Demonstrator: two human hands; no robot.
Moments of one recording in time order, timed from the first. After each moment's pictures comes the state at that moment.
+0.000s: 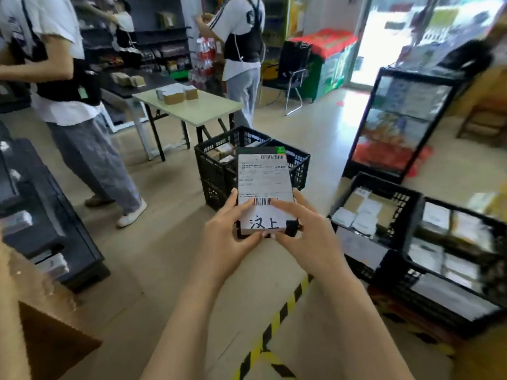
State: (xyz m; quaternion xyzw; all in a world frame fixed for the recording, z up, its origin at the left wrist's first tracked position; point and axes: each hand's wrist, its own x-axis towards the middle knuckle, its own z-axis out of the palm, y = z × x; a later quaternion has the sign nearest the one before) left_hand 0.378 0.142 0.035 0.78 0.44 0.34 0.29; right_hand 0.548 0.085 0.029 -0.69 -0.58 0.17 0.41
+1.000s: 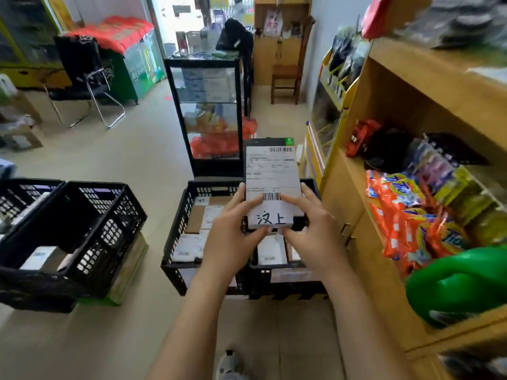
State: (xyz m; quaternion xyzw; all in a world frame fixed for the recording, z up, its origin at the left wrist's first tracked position) left_hand 0.903 0.092 0.003 0.87 0.13 0.22 0.42; right_hand 0.982 -0.057 0.008 -0.84 -0.27 0.00 0.46
